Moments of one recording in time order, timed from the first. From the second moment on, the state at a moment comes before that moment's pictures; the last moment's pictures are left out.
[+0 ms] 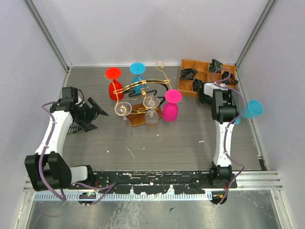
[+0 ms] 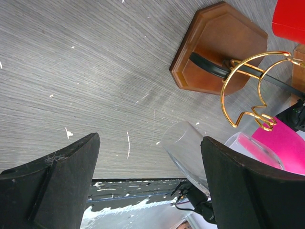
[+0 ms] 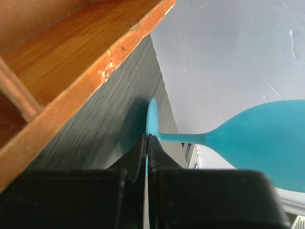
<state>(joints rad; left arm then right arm) 0.08 1.26 1.02 -0.90 0.33 -0.73 0.02 2.39 1.69 -1.06 1.21 0.49</state>
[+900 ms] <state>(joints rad) 0.08 1.26 1.02 -0.93 0.31 -0.72 0.16 2.16 1.64 -0.86 0.80 0.39</state>
